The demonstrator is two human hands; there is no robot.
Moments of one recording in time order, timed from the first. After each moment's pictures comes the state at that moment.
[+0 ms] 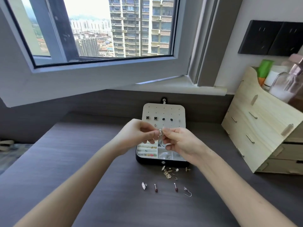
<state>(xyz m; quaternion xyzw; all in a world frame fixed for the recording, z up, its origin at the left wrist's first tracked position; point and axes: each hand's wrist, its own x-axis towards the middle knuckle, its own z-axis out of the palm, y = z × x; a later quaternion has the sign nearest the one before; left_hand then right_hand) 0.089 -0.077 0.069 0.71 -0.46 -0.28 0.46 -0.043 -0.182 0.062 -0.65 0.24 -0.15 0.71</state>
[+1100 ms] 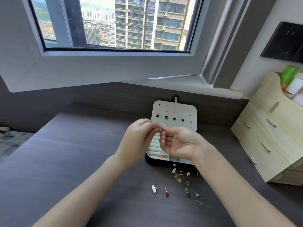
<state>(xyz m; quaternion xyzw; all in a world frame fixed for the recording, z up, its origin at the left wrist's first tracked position) 0.110 -0.074 0.016 0.64 -0.57 0.17 0.49 0.000 -0.166 0.071 -0.37 0.35 -0.07 0.86</state>
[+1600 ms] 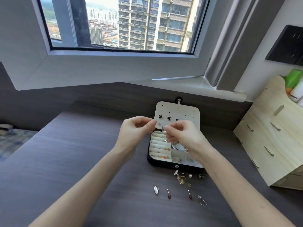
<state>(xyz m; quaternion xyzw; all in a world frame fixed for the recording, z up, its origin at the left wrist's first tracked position) 0.114 -0.069 0.031 0.59 -0.29 -0.22 0.72 -0.002 -0.178 0.063 -0.76 0.31 -0.19 0.54</state>
